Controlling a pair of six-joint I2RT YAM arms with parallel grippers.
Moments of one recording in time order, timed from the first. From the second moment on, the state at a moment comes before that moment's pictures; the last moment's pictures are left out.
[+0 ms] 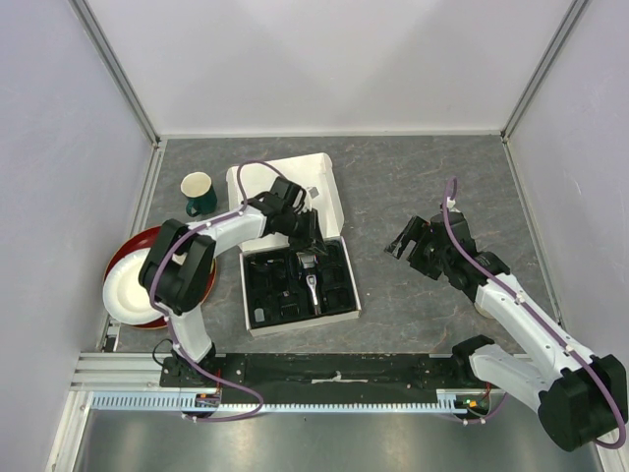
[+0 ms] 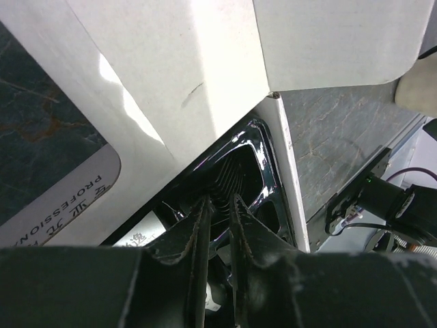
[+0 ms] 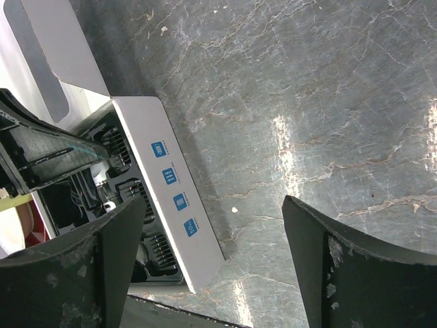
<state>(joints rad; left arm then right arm) -0.52 1.81 1.15 -0.33 0.52 -0.53 0.38 0.98 0.69 -0.47 -0.03 0.84</state>
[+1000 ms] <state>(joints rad) -0.53 1.17 1.03 -0.65 -0.19 -0.63 0.38 1.02 0.69 -0.46 -0.05 0.74</state>
